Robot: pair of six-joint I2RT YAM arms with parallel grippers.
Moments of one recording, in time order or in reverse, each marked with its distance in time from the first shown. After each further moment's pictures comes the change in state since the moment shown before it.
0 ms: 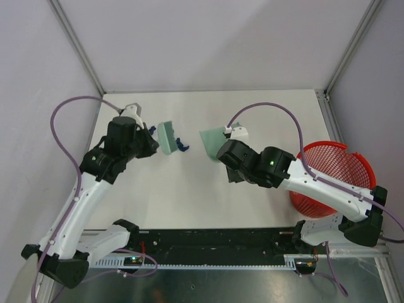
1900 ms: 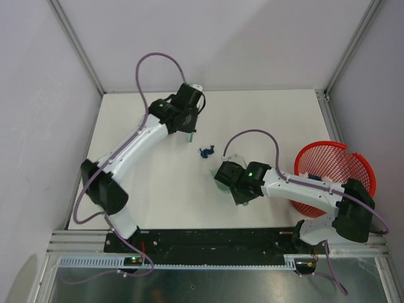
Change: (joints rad) left arm -0.246 0.697 0.590 -0.155 -0.260 0.225; right arm -0.020 0.058 -0.342 0.049 -0.139 -0.002
